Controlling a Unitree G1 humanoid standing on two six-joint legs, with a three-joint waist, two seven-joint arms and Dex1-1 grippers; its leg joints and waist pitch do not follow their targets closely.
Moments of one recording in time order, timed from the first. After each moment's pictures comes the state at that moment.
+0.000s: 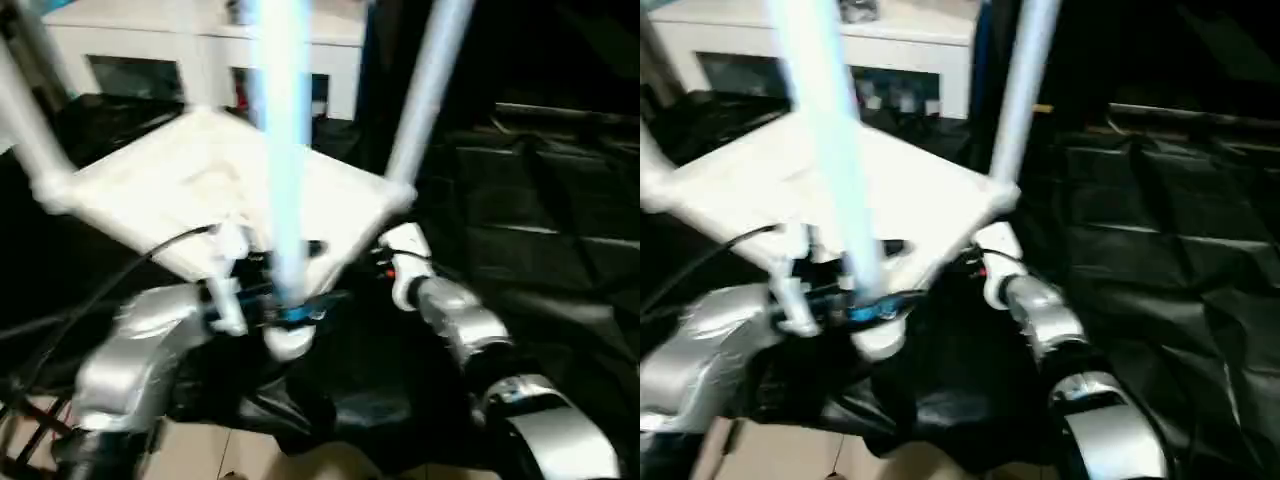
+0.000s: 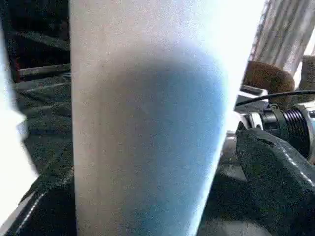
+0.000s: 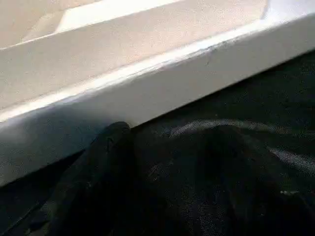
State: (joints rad) left arm -0.29 0.25 -0.13 -0.08 -0.39 0.35 -1.01; right arm -0.67 -0.09 0.06 0.99 0.03 0.04 0.48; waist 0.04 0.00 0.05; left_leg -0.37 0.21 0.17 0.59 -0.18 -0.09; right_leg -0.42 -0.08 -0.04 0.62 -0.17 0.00
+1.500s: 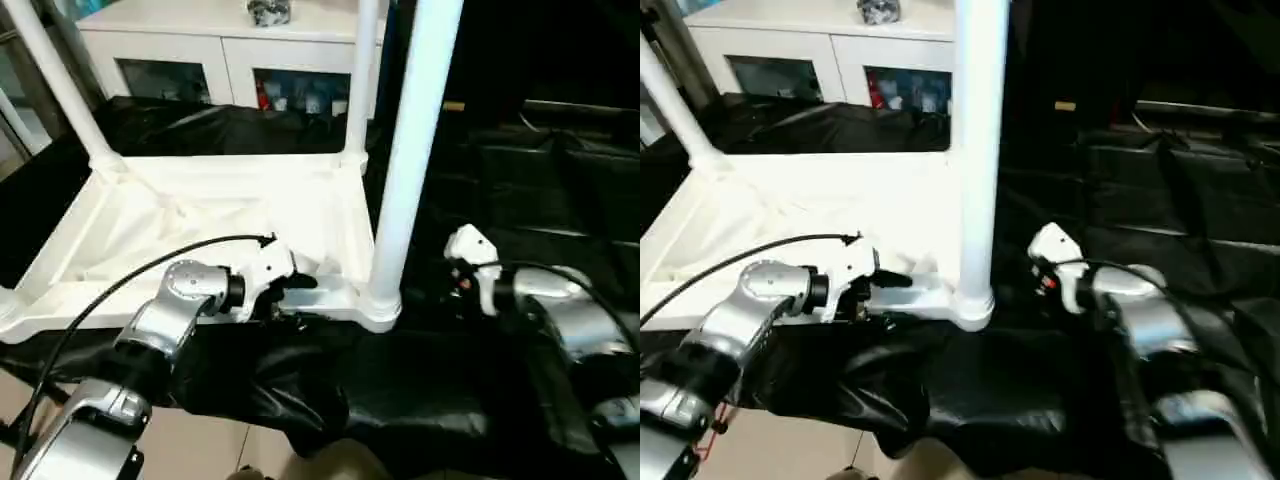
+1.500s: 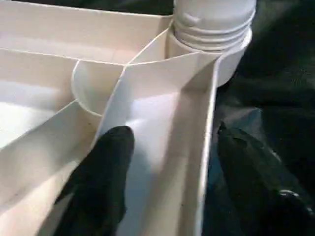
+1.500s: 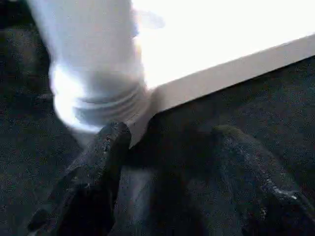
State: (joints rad) left arm -0.62 0.38 -0.31 0.69 -0.05 -0.01 -1.15; right arm -0.46 -0.55 0.15 0.50 0.10 0.10 1.19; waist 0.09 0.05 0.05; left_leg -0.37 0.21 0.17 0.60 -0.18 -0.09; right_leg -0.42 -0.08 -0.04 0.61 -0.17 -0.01
